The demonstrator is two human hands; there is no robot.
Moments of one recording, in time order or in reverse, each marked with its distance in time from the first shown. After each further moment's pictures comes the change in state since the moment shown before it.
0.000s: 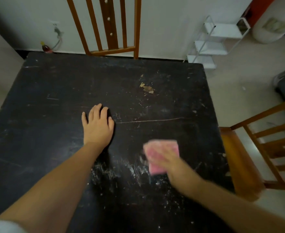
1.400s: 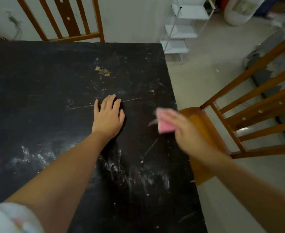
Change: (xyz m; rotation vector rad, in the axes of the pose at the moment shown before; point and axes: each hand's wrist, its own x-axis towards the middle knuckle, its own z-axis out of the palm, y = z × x) left_hand -0.036 0.142 0.043 -0.034 -0.016 0.315; right_hand -0.071 0.025 -0.118 -0.233 0.229 0.295
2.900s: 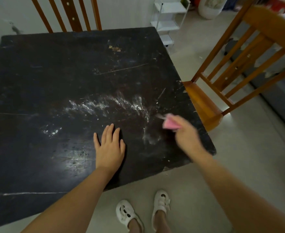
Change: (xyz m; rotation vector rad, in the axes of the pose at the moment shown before) left_hand -0.289 -0.055 -0.044 -0.019 -0.098 -0.013; right_hand -0.182 -0.112 0.122 0.434 0.363 0.479
